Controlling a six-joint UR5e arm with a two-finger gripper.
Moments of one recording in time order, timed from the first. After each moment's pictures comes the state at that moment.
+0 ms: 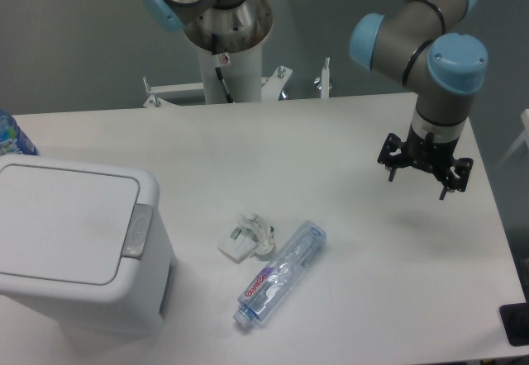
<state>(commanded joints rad) 2.77 -1.95 -1.60 -1.00 1.50 1.27</state>
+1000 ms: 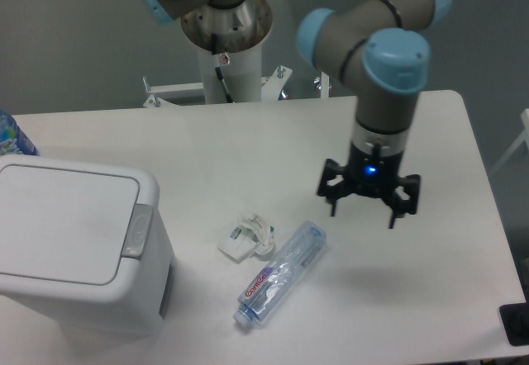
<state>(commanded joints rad) 2.53 -1.83 -1.53 -0.99 1.31 0.67</state>
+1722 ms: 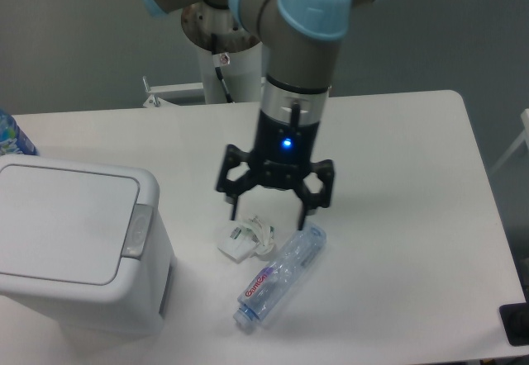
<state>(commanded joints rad) 2.39 -1.79 -1.46 -0.99 1.15 0.33</state>
